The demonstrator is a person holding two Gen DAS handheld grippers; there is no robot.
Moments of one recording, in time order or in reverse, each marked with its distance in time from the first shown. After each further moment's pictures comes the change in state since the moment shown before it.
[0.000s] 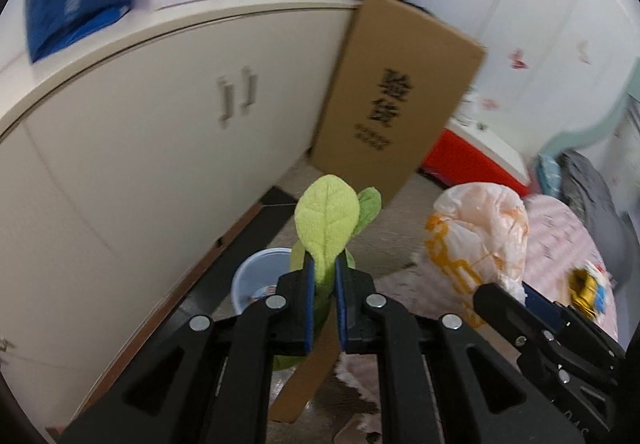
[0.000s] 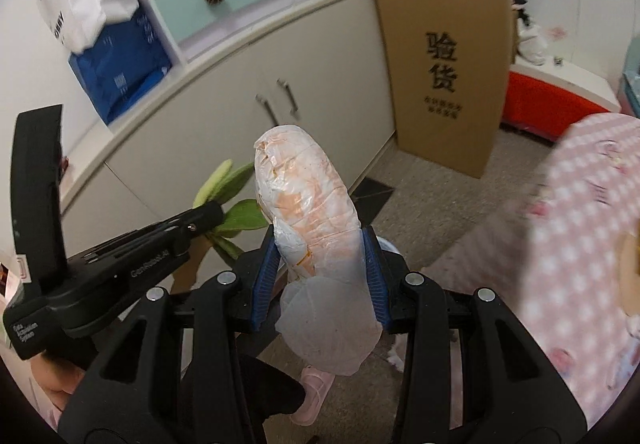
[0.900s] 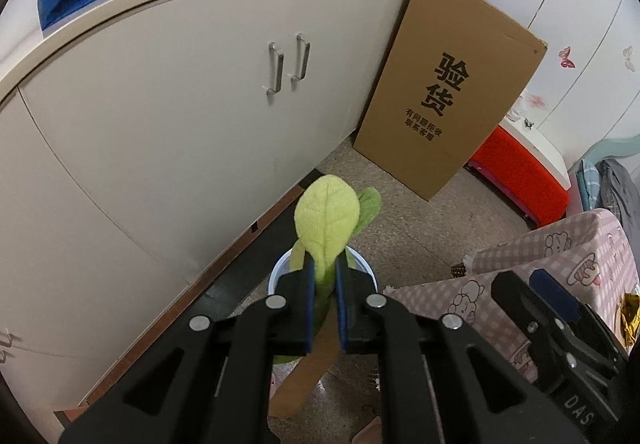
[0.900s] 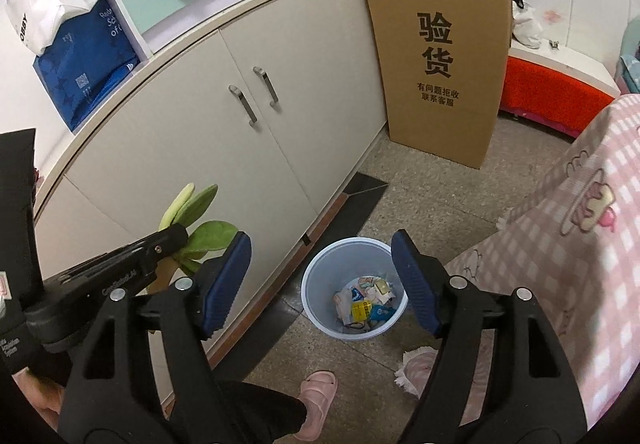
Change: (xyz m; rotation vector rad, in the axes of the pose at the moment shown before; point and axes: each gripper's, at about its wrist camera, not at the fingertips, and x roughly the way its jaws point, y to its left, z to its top) left arm 0.057 0.040 0.005 -0.048 0.068 0.108; right arm 0.061 -0.008 0.003 0.053 0.002 -0.045
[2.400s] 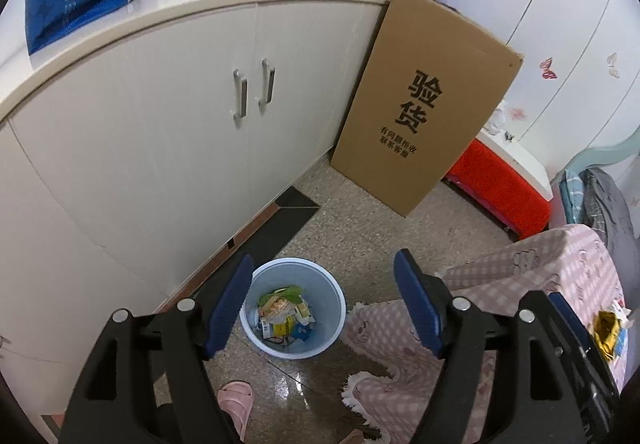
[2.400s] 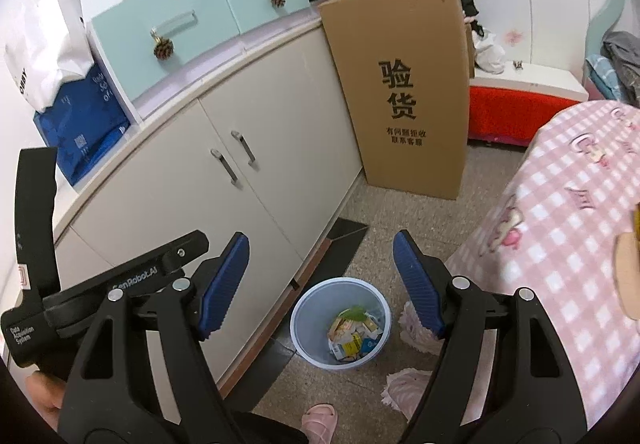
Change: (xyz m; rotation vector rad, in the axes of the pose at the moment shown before) left arm -0.029 -0.046 0.006 -0.001 -0.065 -0.055; right arm -0.067 -0.030 0.006 0.081 -0.190 -0.049
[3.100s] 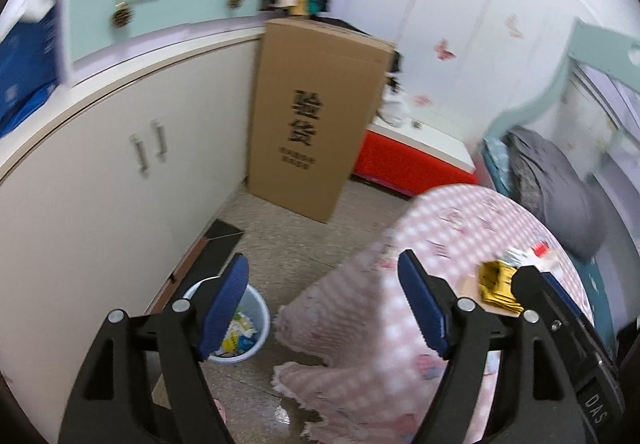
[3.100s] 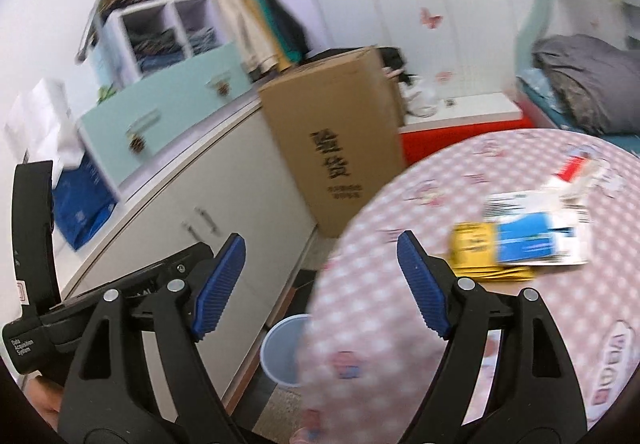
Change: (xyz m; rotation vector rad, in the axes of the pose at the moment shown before) left arm -0.101 -0.150 -0.043 0.252 -0.081 -0.213; right arm -0.158 -0.104 0.006 0.144 -0.219 -0.119
